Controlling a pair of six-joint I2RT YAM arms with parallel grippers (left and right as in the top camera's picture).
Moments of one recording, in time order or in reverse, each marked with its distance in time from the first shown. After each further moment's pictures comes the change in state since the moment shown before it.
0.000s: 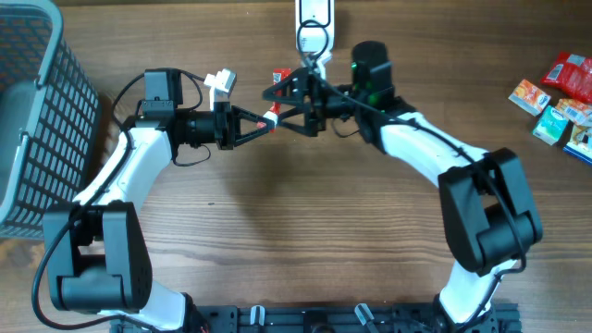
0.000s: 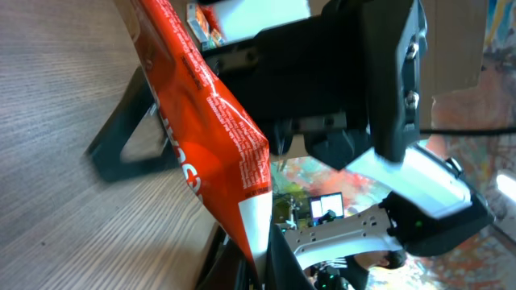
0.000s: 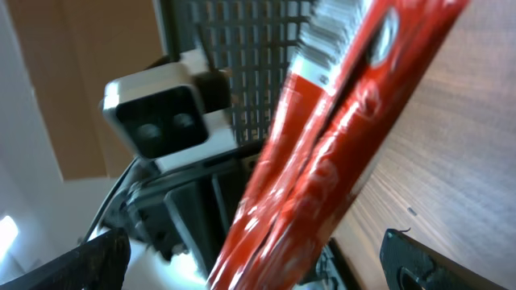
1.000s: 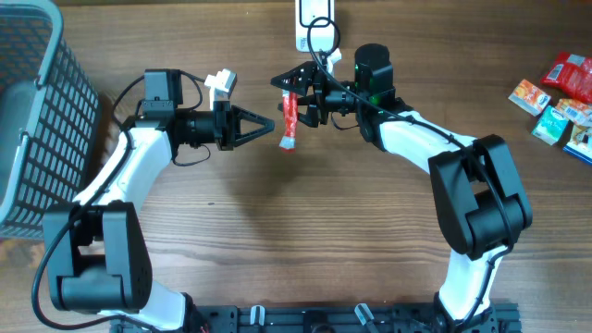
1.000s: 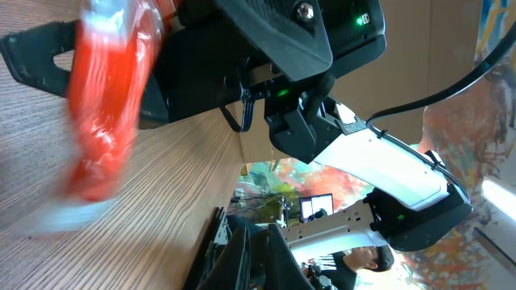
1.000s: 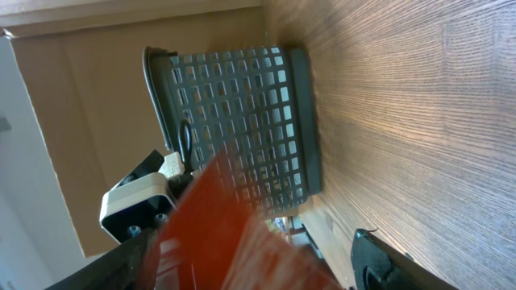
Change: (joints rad) left arm 0.000 0.000 0.000 0.001 0.011 -0.036; right arm -0.039 0.085 0.000 0.145 0.124 0.182
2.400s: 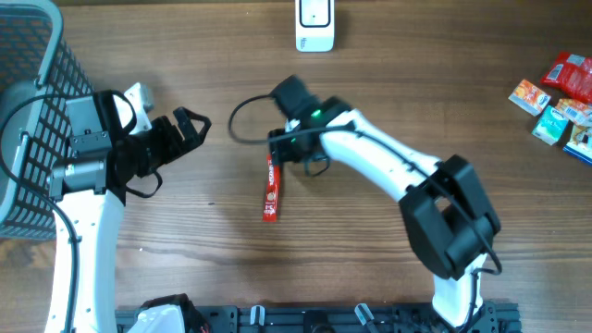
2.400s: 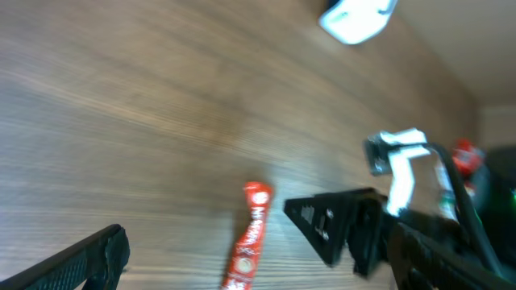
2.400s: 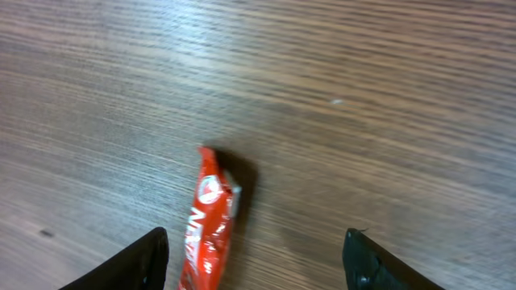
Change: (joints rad) left arm 0.177 -0.465 0.004 -0.419 -0.967 -0.003; right arm 0.324 0.002 0.309 -1.254 0.917 -0.932
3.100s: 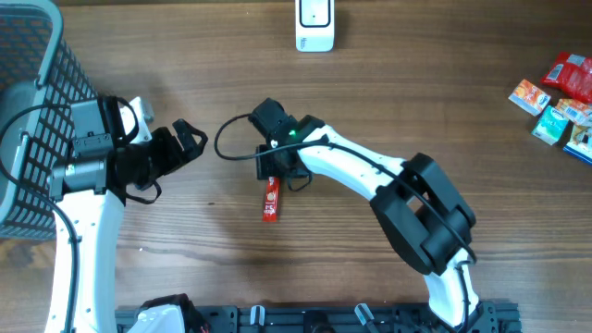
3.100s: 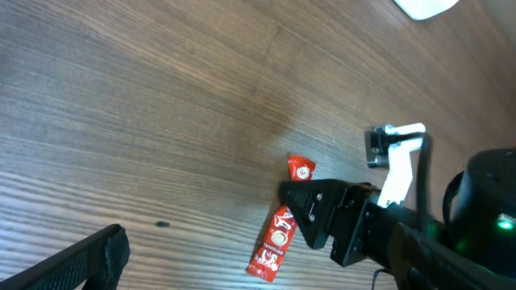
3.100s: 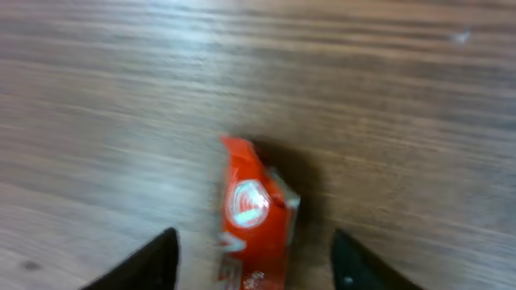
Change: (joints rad) left arm 0.000 0.000 0.000 -0.117 -0.085 0.000; right arm 0.081 0.090 -0.016 0.078 -0.010 0.165
